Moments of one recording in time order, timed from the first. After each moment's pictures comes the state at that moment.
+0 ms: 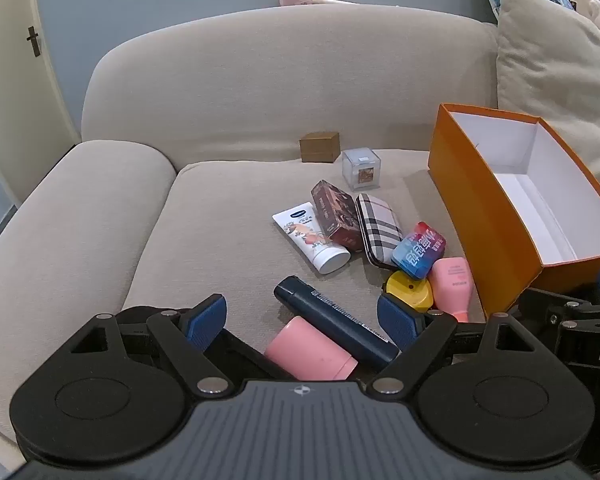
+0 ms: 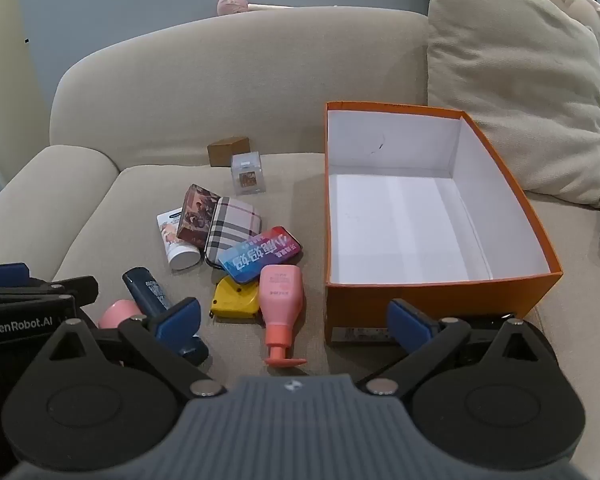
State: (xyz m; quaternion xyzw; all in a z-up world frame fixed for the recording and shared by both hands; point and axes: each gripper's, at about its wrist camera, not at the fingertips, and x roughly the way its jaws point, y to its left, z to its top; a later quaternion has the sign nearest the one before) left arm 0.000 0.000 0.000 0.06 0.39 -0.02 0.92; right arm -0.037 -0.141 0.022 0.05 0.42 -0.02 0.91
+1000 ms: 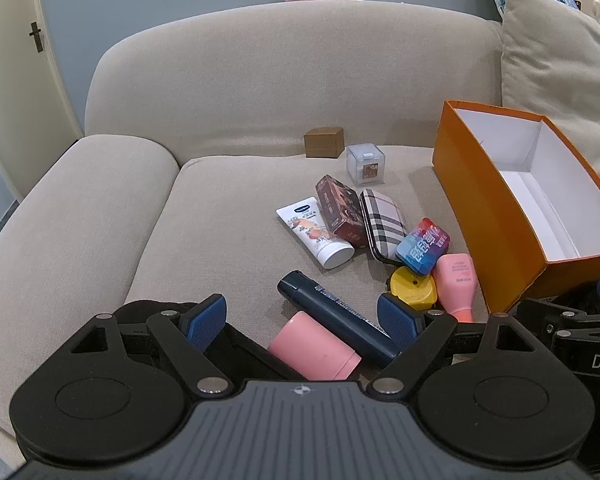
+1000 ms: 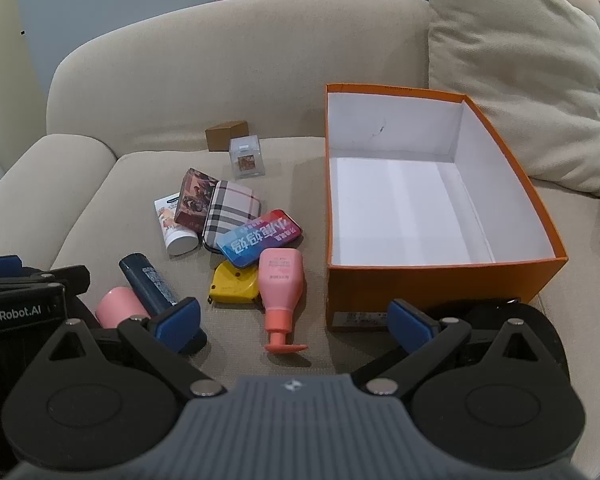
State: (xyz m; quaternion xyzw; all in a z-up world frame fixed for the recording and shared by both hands) left arm -0.001 0.002 -0.004 0.06 0.40 -0.02 0.92; right arm -0.040 -0.139 0.017 0.05 0.44 -0.02 0.90
